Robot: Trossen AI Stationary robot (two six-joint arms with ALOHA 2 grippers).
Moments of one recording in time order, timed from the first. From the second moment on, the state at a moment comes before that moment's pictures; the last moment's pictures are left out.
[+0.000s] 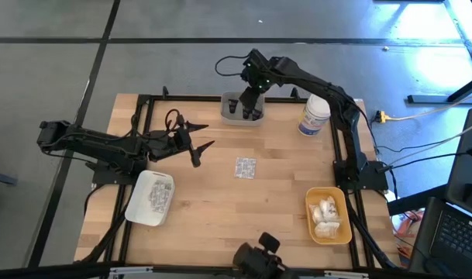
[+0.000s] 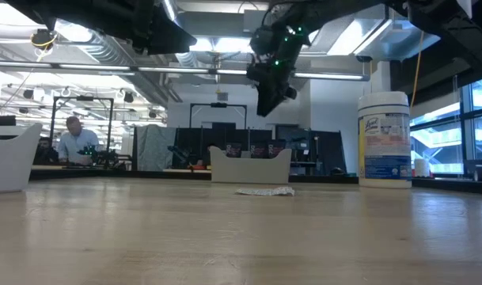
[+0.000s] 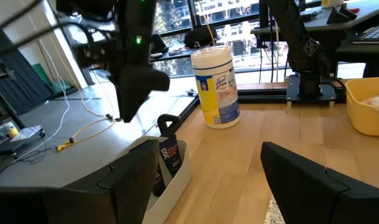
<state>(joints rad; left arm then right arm) -0.01 0.98 0.49 0.38 -0.50 0.13 -0.58 2.11 2.07 -1.04 0.01 -0.03</state>
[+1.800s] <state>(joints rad) -0.01 0.98 0.50 0.36 -0.50 0.13 -0.06 2.11 2.28 -1.57 0.02 0.06</state>
